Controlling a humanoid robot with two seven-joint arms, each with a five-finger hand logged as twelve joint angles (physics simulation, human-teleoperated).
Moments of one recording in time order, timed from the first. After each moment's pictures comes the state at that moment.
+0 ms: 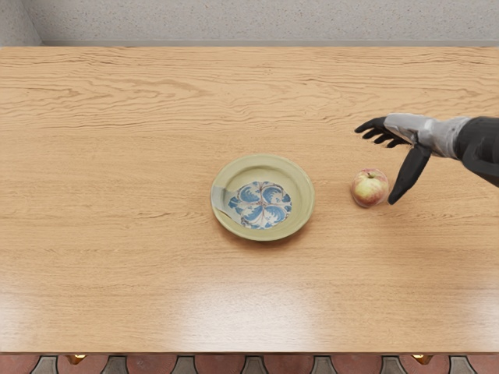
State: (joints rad) left arm -0.01 0.00 0.09 -0.20 0.05 0.01 -0.55; right arm 1.12 -0.95 0.31 1.73 -0.77 0.07 -0.61
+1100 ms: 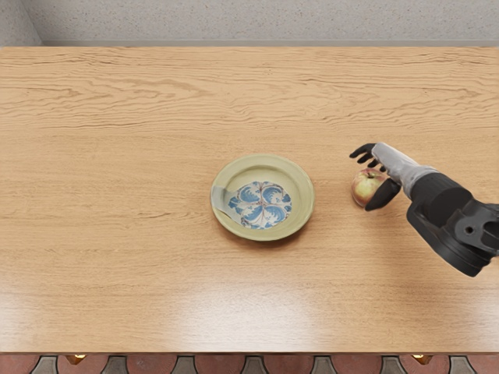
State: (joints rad) left arm -0.01 0.00 0.09 -0.20 0.05 0.01 -0.55; right arm 1.06 -0.74 0.00 1.69 -1.00 -0.50 -0.61
